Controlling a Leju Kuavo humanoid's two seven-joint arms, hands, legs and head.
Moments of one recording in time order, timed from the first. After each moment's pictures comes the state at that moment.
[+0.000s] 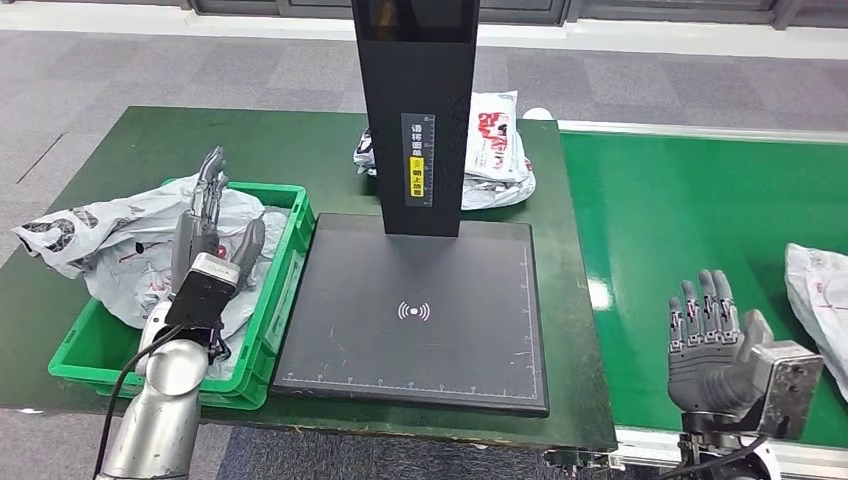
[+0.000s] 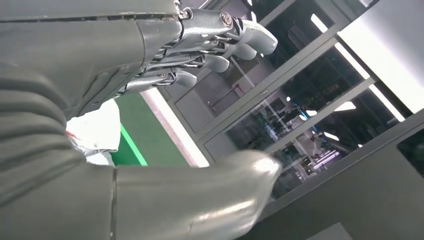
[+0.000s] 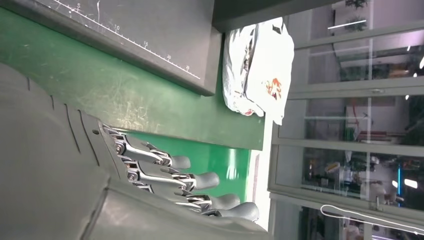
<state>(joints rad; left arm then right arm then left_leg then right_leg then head) -0.22 -0.01 0.04 -1.64 -0.43 0.07 -0.32 0.12 0.17 -0.23 -1.80 0.23 0.30 -0.17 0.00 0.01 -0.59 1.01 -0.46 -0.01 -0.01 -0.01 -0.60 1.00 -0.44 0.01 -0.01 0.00</state>
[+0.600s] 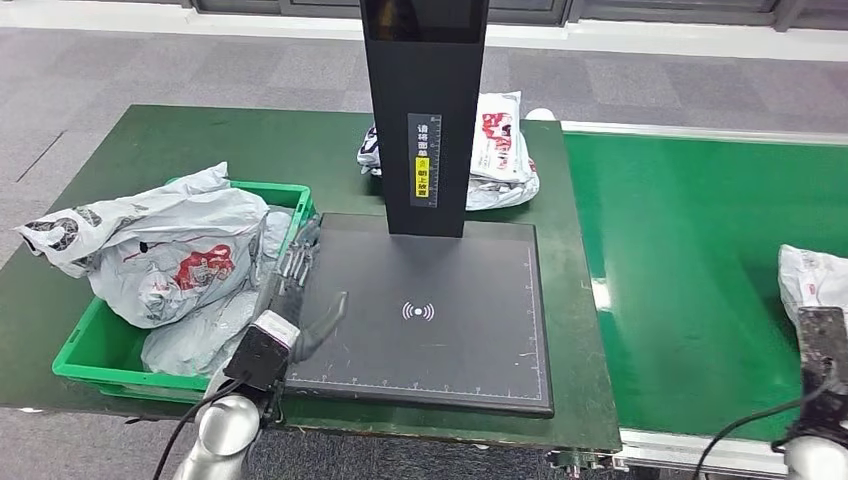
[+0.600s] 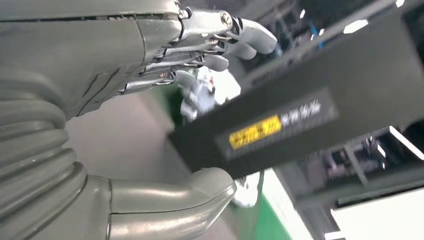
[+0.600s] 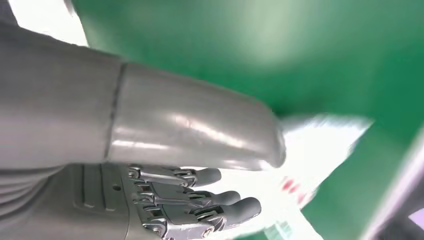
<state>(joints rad) -0.04 -0.14 -0.13 -1.66 -0.34 -0.05 -0.30 -0.14 -0.11 -0.55 -1.29 0.84 0.03 0.10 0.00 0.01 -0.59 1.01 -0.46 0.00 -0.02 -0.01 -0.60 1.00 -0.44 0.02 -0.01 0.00</state>
